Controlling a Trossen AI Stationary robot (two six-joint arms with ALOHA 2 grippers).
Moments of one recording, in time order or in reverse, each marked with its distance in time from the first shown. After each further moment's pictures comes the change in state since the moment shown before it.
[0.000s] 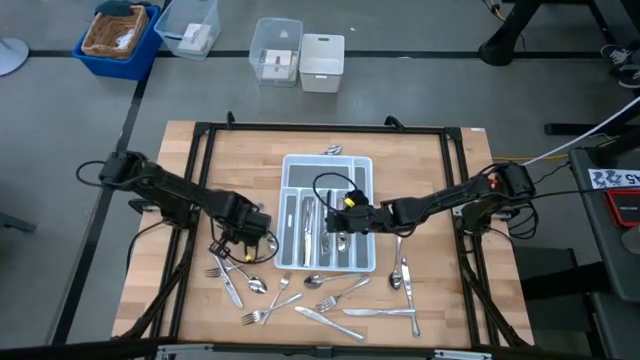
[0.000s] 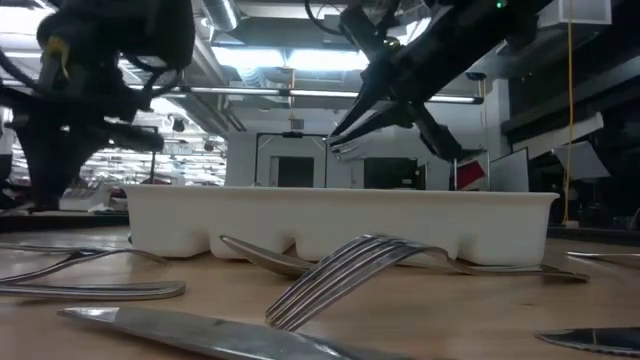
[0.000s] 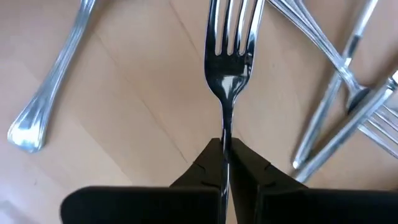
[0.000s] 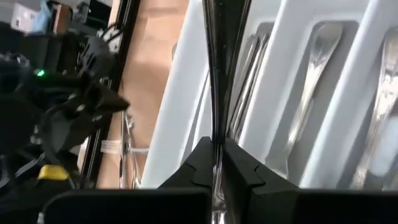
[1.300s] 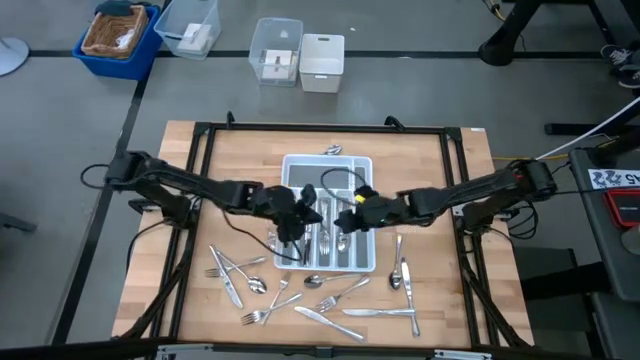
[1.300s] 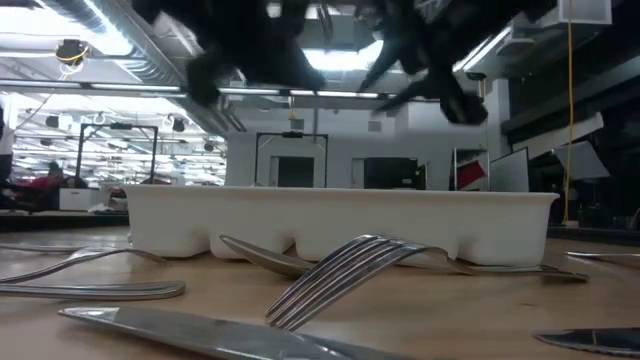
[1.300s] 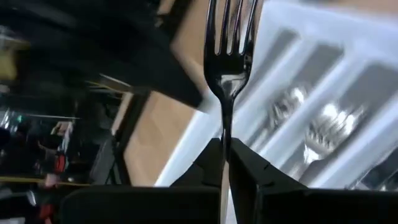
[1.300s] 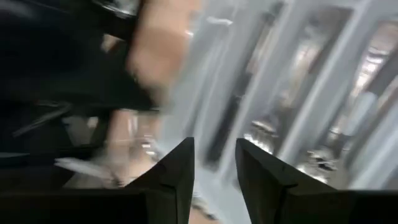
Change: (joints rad) left arm 0.103 0.063 0.108 1.034 -0.177 0.759; right arm -0.005 -0.196 -0.001 -0.186 -0.162 -0.086
